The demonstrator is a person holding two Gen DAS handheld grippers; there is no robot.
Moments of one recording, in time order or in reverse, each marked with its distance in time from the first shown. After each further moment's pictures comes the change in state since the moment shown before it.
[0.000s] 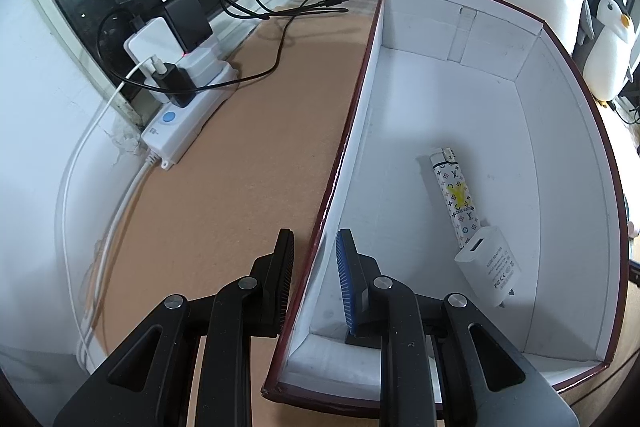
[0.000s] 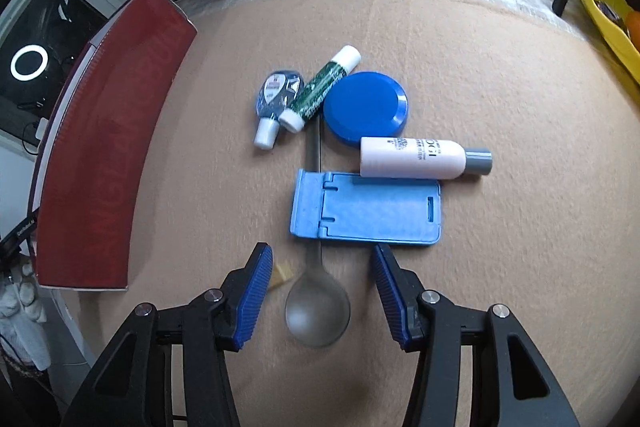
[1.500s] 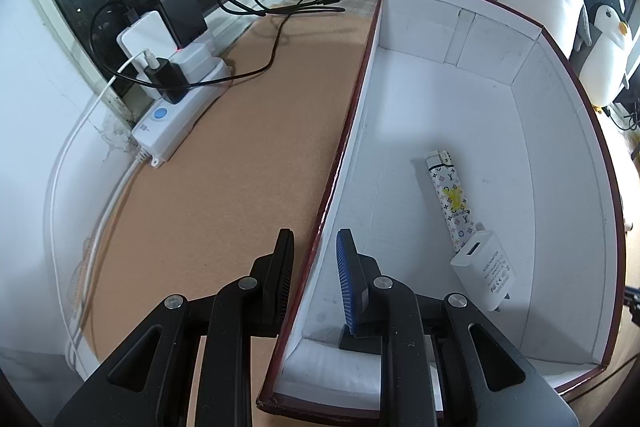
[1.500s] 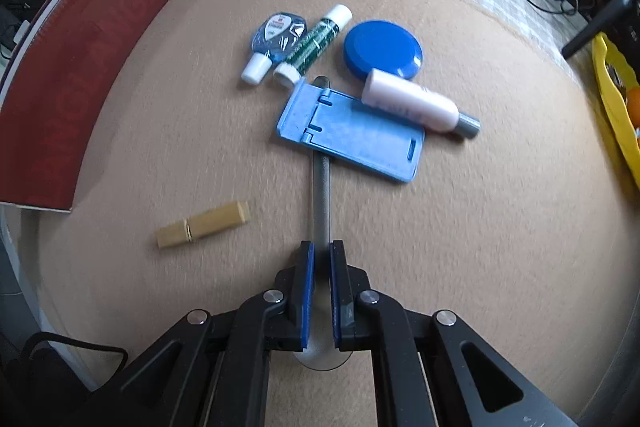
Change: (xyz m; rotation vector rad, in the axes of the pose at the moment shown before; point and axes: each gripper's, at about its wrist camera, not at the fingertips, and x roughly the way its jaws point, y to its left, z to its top) left arm 0.005 0.002 0.001 -0.014 -0.001 -0.037; right arm 0.008 0.016 -0.015 -0.201 0.144 -0.169
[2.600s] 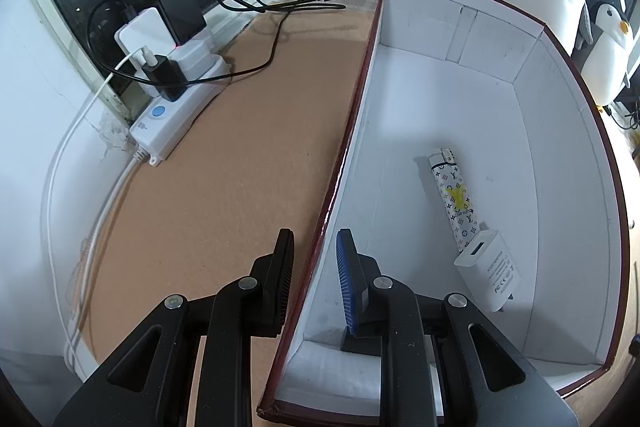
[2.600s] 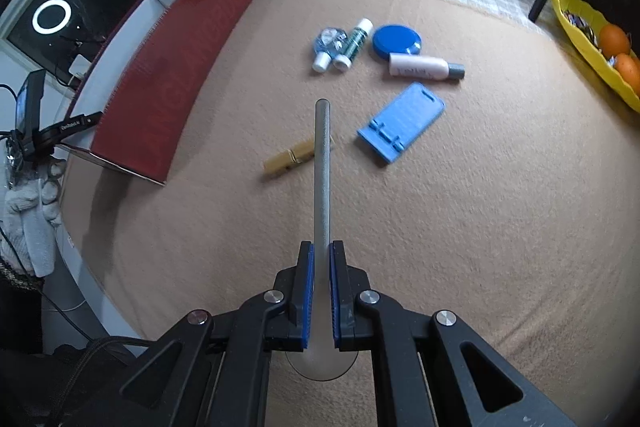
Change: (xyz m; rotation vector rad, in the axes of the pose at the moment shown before) left arm 0.004 0.004 -0.001 -0.004 0.003 -0.003; right arm -0.073 0.013 -0.074 0.092 -0.161 0.147
